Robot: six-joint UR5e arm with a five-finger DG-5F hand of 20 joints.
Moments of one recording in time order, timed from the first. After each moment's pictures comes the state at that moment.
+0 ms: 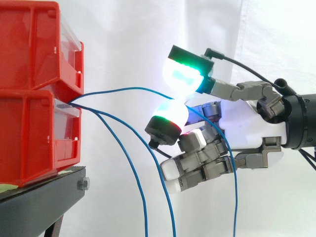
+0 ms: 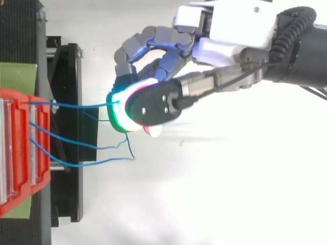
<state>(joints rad) 0.09 -2.28 -1.17 -2.88 -1.41 -0.04</state>
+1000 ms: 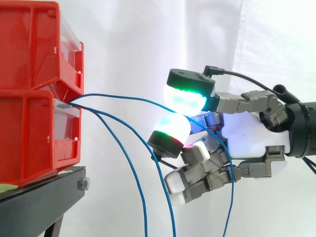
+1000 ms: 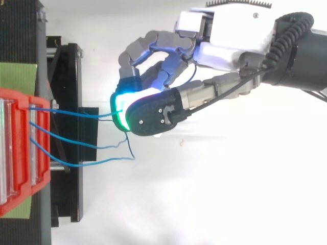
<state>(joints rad) 0.10 -2.28 -1.19 -2.86 -1.39 -0.05</state>
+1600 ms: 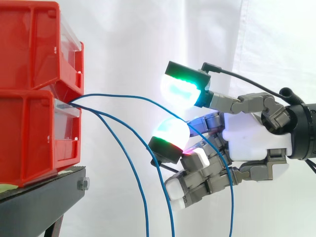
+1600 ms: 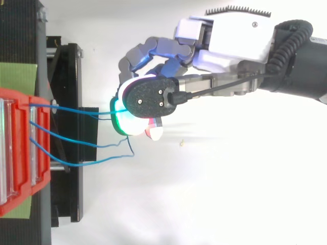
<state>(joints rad) 0.11 -2.28 -1.20 -2.85 -1.36 -0.09</state>
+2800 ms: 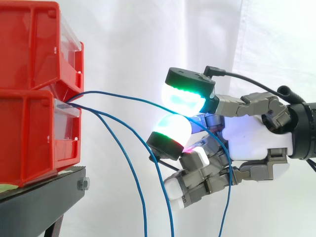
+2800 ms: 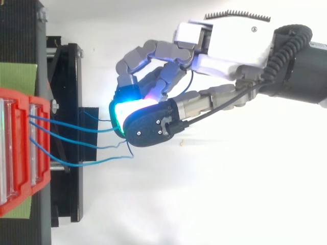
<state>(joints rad) 0.13 -2.28 -1.20 -2.85 -1.34 -0.09</state>
